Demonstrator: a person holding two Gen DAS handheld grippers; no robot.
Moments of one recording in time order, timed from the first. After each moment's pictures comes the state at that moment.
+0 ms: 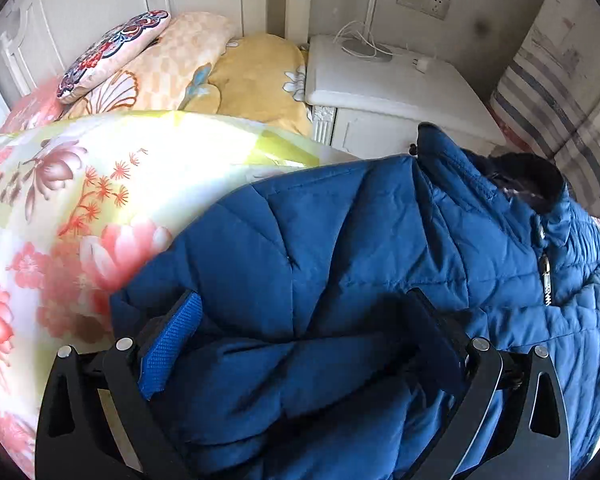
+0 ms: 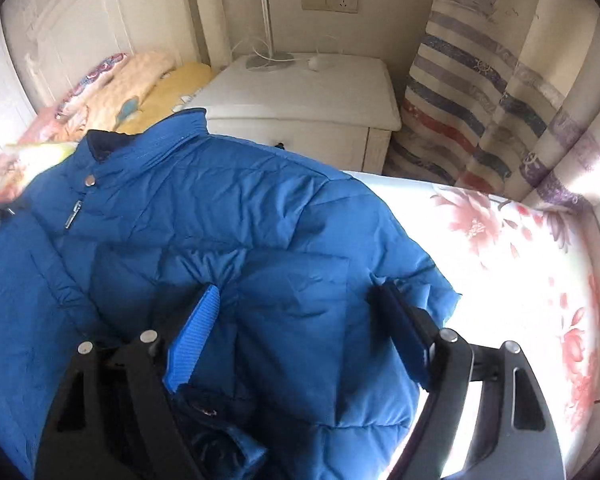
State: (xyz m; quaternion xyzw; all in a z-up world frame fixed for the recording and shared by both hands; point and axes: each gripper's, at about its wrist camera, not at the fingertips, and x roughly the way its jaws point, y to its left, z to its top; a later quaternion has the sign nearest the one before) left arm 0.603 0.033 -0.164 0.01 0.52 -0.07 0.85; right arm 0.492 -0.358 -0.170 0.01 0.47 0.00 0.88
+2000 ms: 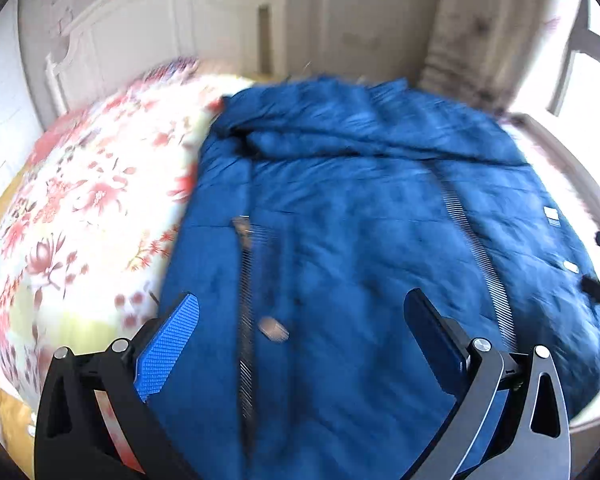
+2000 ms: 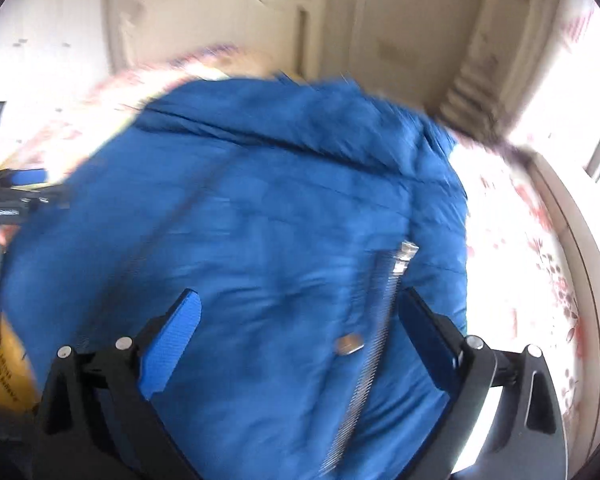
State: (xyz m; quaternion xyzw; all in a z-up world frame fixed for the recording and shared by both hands) left arm 0.183 0.059 -0.122 0.03 0.41 -0.10 0.91; right arm 0.097 -0.221 -0.147 -0.09 0.38 0.08 0.92
